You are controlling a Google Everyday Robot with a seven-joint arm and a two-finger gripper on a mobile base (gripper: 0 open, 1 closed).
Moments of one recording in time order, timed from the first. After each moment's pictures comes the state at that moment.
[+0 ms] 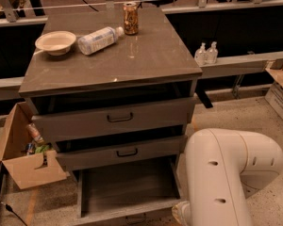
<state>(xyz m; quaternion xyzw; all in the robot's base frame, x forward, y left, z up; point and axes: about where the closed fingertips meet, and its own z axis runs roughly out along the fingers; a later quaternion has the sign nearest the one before) 0.460 -0.167 0.213 -0.77 0.58 -0.06 0.24</state>
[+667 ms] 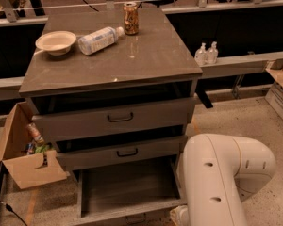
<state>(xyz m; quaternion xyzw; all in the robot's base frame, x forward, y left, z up) 0.456 -0.160 0.189 -0.76 0.59 -0.07 0.25</state>
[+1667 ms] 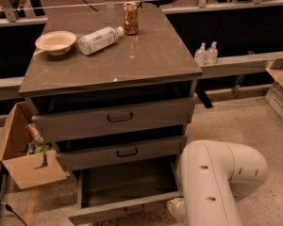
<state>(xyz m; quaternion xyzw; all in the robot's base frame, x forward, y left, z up) 0.507 -0.153 0.165 -0.76 0.57 -0.11 0.29</state>
